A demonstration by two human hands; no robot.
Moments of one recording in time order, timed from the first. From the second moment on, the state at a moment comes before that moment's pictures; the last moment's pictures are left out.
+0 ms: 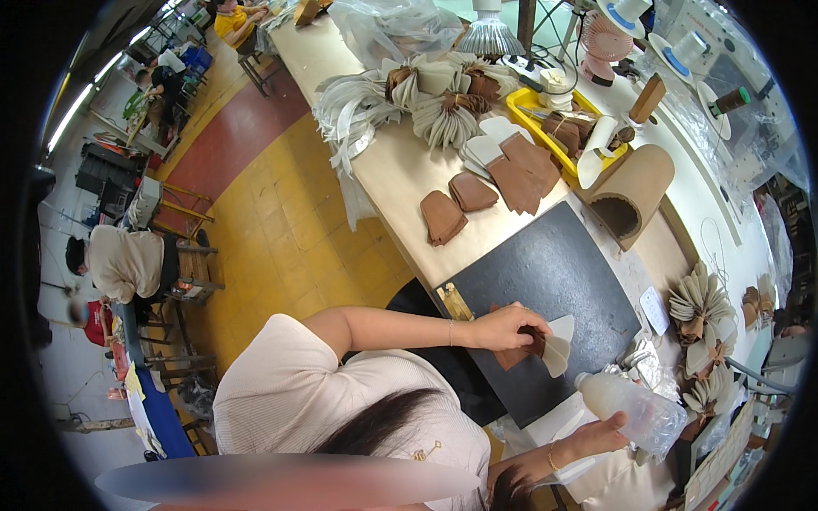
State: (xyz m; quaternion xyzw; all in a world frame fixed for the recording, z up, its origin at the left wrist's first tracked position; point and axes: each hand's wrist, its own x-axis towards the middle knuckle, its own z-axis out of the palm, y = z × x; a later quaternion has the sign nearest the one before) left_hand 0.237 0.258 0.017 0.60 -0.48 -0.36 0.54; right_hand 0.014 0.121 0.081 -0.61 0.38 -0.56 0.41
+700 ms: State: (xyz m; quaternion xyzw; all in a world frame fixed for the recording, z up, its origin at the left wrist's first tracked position) left_hand 0.229 0.266 0.017 0.60 -0.57 -0.24 0.50; right_hand 0.025 0.100 0.074 -0.62 0.35 -0.57 0.41
